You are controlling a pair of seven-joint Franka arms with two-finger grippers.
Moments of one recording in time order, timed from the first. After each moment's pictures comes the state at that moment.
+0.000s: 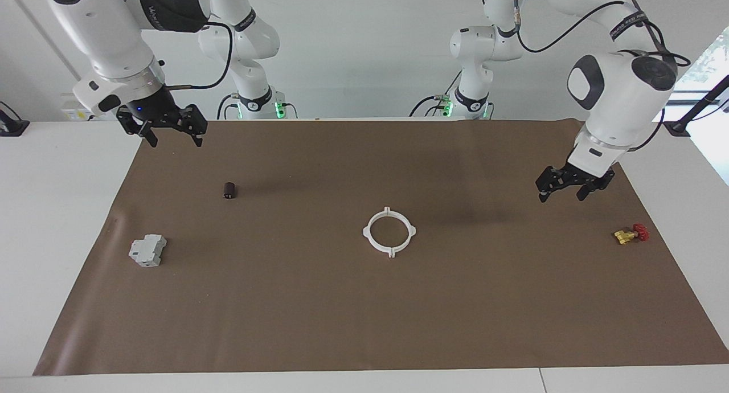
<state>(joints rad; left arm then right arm) -0.06 0.10 0.05 -1.77 -0.01 1.93 0.04 0.01 -0.01 -0.03 -1.62 -0.03 1.55 -0.02</state>
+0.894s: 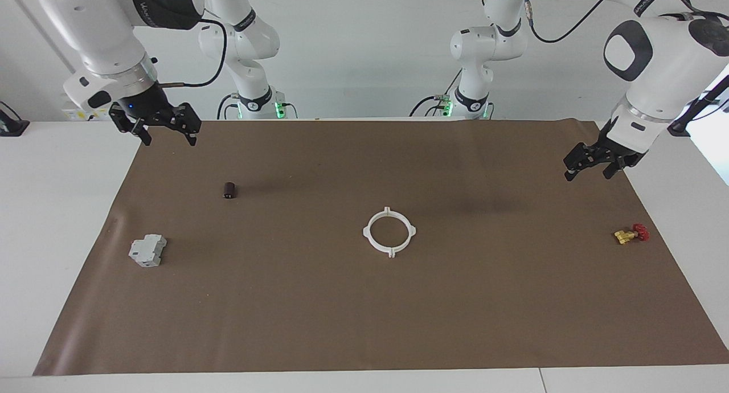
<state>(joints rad) -0.01 0.08 0.04 -1.66 -0.02 1.77 0.06 -0.01 -0.01 -0.03 -1.62 -0.01 1.55 -0.02</state>
